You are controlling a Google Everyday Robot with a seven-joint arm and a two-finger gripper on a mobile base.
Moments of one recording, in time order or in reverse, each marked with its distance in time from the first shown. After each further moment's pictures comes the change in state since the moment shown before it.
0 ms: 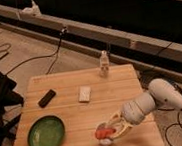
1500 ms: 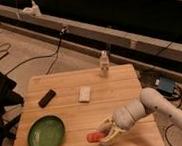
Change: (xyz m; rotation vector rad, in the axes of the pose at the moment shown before) arm 0.011 -0.019 0.047 0.007 -0.119 -0.032
